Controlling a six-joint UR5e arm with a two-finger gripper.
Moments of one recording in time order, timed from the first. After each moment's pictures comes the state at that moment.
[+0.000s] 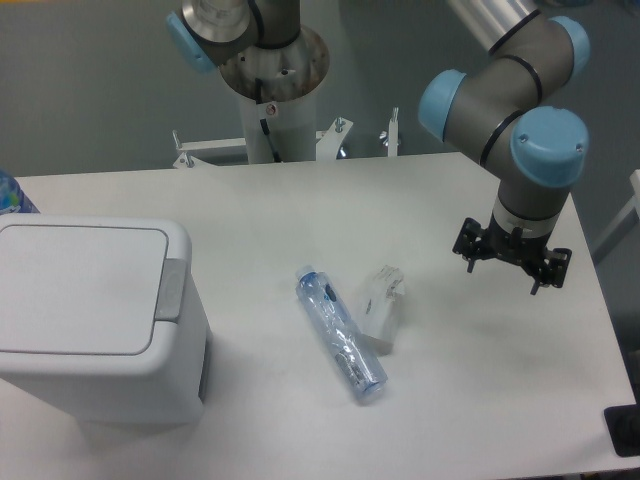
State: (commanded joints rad) arm 2.70 -2.00 -1.48 -1.11 1.60 1.18
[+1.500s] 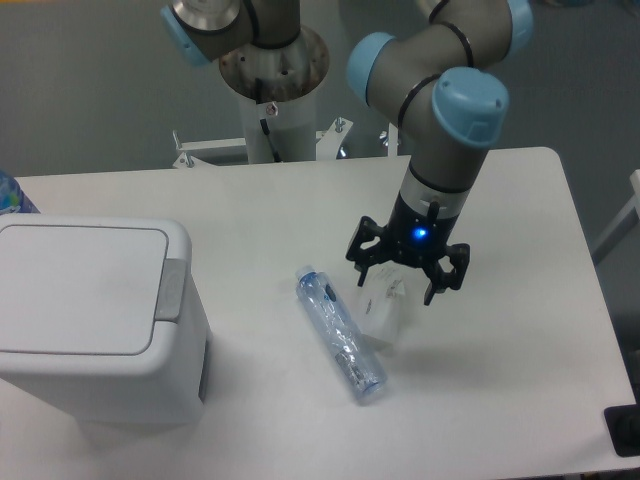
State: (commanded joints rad) arm 2.59 -1.85 -1.52 -1.10 1.08 0.55
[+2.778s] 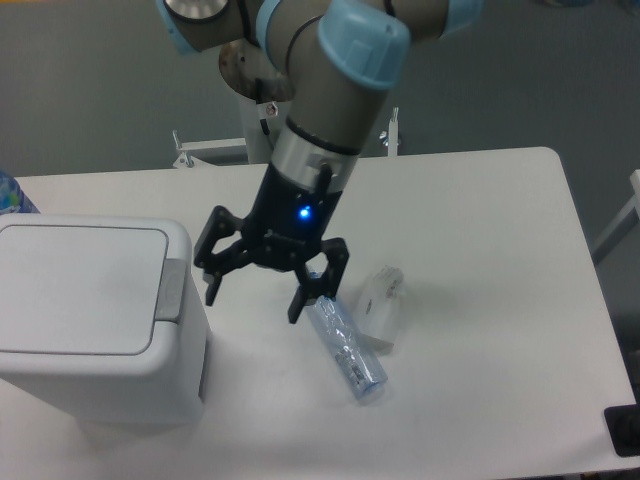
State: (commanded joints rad) arm 2.34 -1.83 -1.44 -1.07 1.00 0.24
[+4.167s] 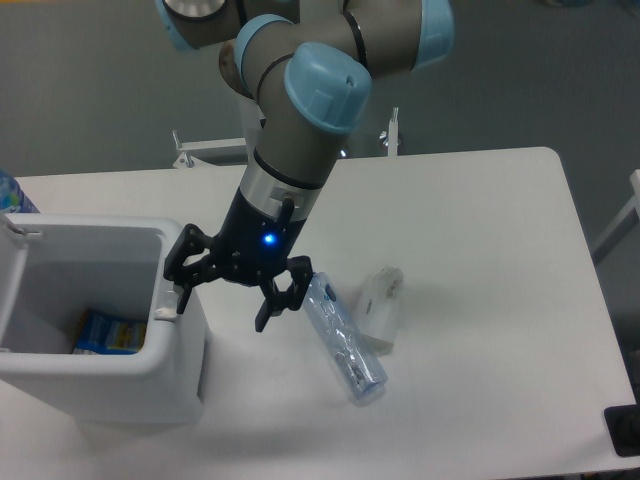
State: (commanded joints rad) arm 2.34 -1.83 -1.48 -1.07 1.00 0.24
